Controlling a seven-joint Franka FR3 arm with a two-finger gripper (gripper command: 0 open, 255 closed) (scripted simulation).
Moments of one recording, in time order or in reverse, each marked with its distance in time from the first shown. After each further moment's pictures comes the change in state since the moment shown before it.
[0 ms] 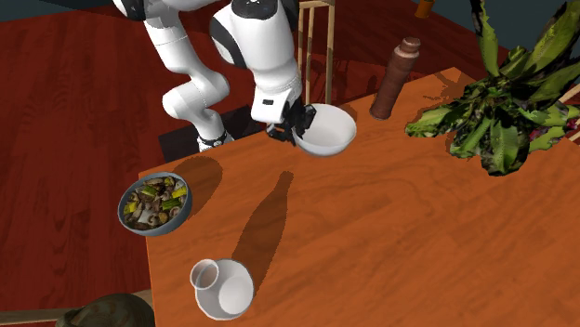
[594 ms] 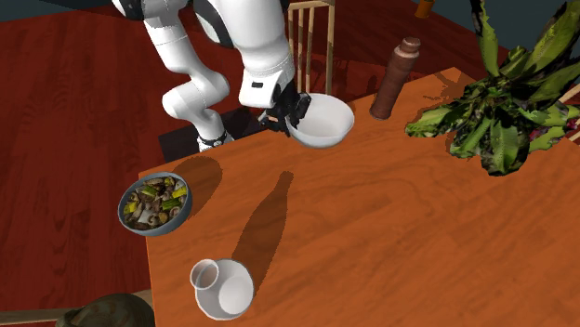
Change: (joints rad) arm -0.011 -0.010 -0.022 0.093 -0.009 -0.107 -0.006
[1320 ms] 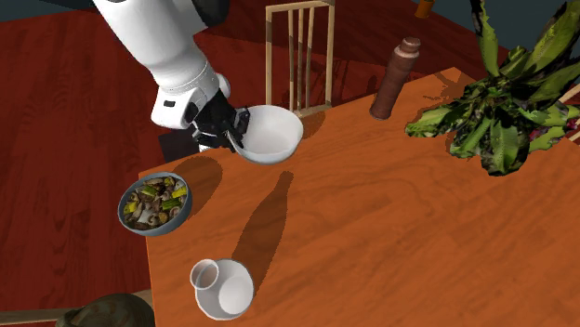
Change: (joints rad) arm -0.093 -0.077 -0.185 -0.040 -0.064 -0.089 -0.247
